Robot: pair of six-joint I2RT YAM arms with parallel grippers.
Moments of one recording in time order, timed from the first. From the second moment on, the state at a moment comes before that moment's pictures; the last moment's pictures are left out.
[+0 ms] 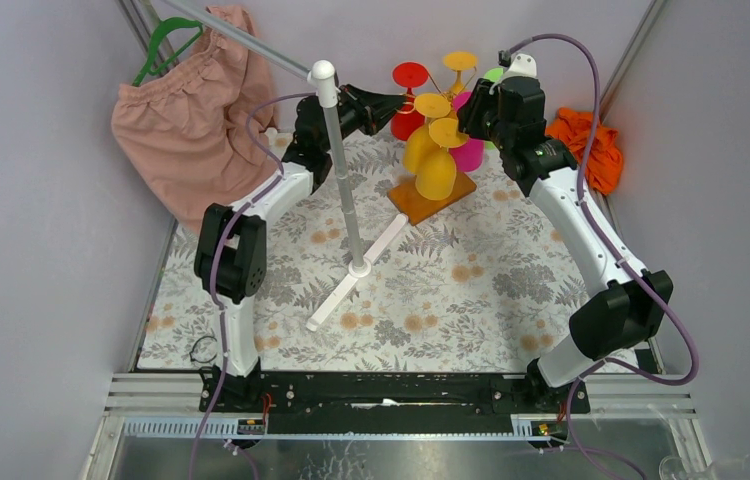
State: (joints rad) left arm -0.32 2.02 1.63 0.59 0.48 -1.63; right arm 0.33 1.58 1.63 -0.32 0.10 0.36
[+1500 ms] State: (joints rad) left arm -0.22 2.17 1.79 0.59 0.61 -1.60; right arm 0.33 1.57 1.61 -0.30 0.13 0.36
